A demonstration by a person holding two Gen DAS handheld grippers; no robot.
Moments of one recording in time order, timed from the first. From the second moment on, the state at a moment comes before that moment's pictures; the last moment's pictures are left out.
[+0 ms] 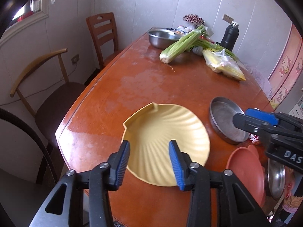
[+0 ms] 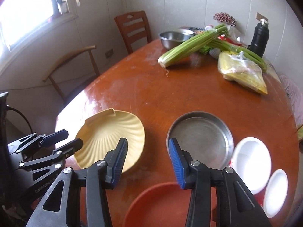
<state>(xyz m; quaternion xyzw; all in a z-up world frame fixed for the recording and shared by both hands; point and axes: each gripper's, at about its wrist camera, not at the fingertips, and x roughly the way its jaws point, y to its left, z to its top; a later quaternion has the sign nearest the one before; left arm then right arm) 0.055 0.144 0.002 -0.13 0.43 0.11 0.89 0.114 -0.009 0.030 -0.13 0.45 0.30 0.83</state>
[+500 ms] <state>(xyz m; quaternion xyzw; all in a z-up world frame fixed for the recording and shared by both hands) 0.056 0.068 0.017 -0.11 0.43 0.06 0.89 0.102 -0.095 0.049 -0.12 0.44 0.30 0.84</state>
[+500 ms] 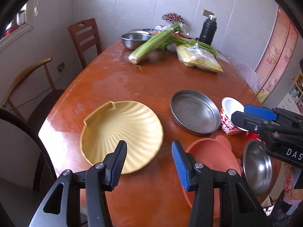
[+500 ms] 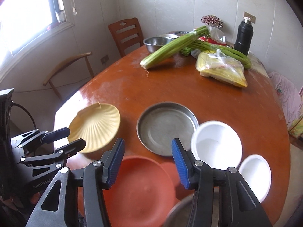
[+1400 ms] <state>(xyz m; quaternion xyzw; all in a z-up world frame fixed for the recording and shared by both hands) 0.040 0.008 -0.039 -0.13 0.52 0.04 0.85 0.110 -0.117 -0.031 -0.18 0.51 0.31 0.79</state>
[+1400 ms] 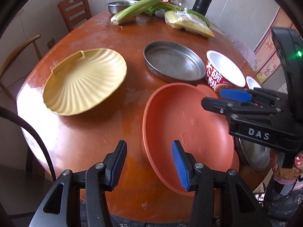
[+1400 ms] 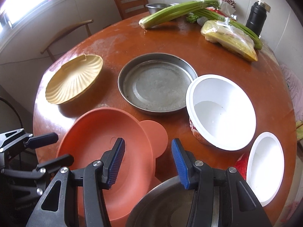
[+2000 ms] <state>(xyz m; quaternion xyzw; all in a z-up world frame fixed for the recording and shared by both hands) 0.041 0.011 -0.050 -0.12 0.52 0.05 0.84 0.120 -0.102 -0.048 -0.16 0.54 0.31 0.77</state>
